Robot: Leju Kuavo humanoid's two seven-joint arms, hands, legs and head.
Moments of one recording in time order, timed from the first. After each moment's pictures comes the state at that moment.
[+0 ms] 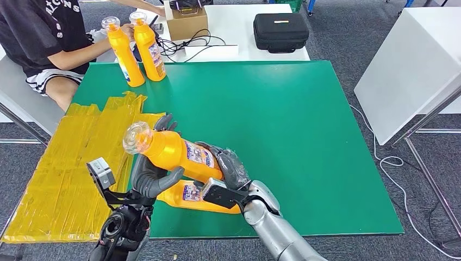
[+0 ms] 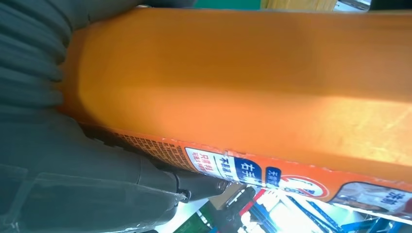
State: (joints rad) left arm -0.06 -0.11 -0.26 -1.60 0.20 -0.28 -0.40; right arm -0.44 0.29 0.52 -0.78 0.54 -0.25 -0.58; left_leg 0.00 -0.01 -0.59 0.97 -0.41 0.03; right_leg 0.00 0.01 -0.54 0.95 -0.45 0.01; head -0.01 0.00
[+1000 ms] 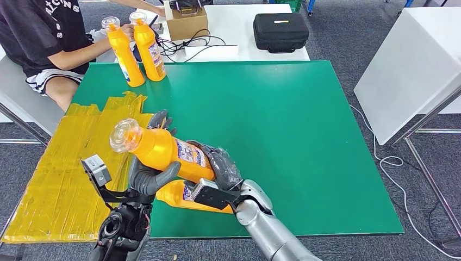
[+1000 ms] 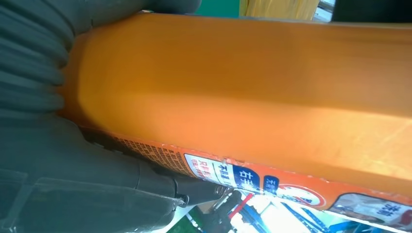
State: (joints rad) left arm -0.05 -0.13 -0.26 -1.63 0.21 -0.24 -0.36; right arm -0.45 0.33 0.54 -0.78 0.57 -0.22 -0.58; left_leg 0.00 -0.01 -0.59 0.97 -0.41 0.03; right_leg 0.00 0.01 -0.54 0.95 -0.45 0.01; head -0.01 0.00
